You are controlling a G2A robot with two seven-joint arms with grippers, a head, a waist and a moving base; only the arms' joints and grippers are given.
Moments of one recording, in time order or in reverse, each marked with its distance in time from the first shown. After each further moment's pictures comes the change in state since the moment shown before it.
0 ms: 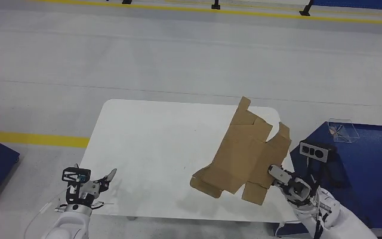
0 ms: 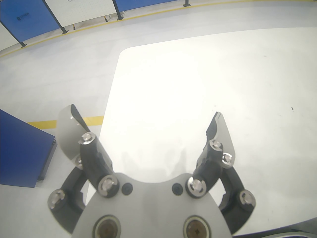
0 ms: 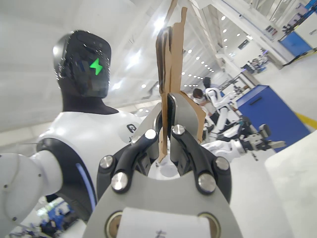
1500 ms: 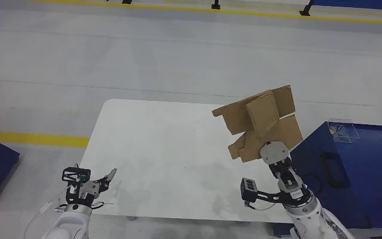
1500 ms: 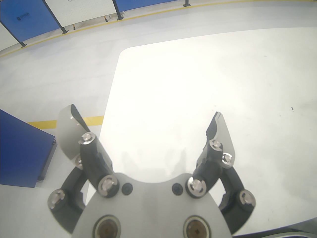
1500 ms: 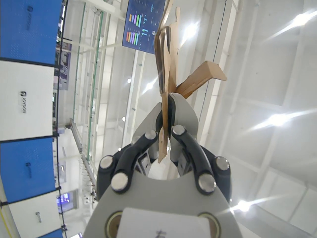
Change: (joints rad) left arm 0.000 0.000 0.000 0.000 0.000 0.000 0.000; right arm -0.265 -0.065 0.144 -0.220 2.052 1.587 -0.501
